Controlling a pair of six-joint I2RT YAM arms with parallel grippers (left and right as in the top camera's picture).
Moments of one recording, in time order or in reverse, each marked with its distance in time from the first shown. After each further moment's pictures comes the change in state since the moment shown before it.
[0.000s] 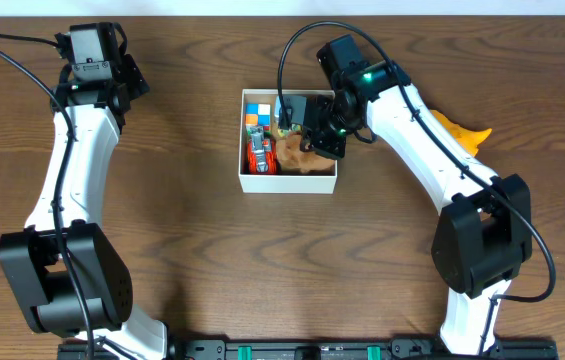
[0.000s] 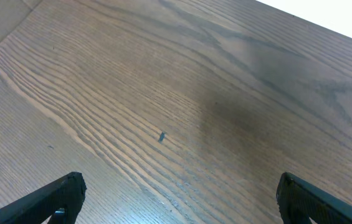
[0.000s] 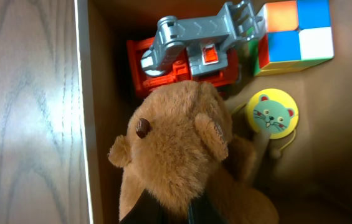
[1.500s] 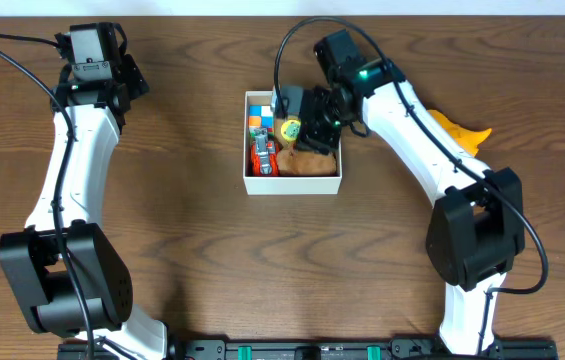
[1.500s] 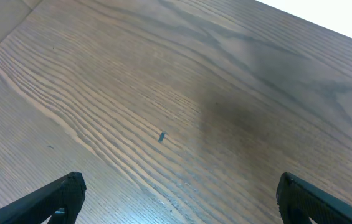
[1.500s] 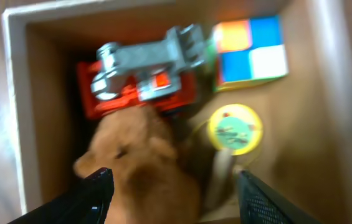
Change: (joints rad) left arm 0.000 0.000 0.000 0.000 0.000 0.000; right arm 0.000 0.041 0.063 0.094 0.060 0.049
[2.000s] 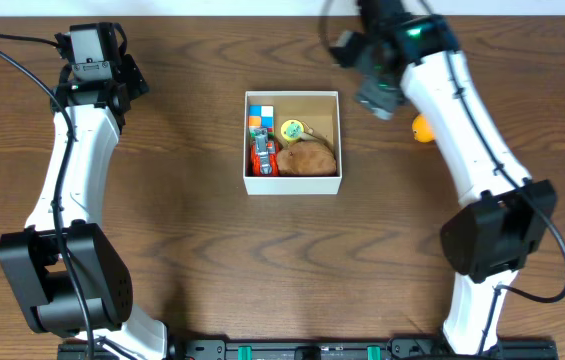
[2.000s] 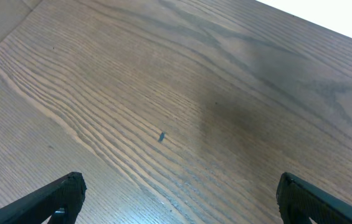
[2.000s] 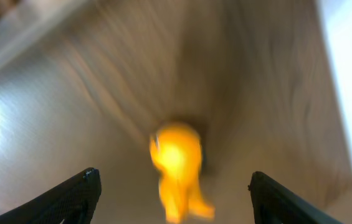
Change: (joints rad) left arm 0.000 0.000 0.000 0.000 0.000 0.000; right arm -0.159 0.001 0.270 -0.334 0.640 0.207
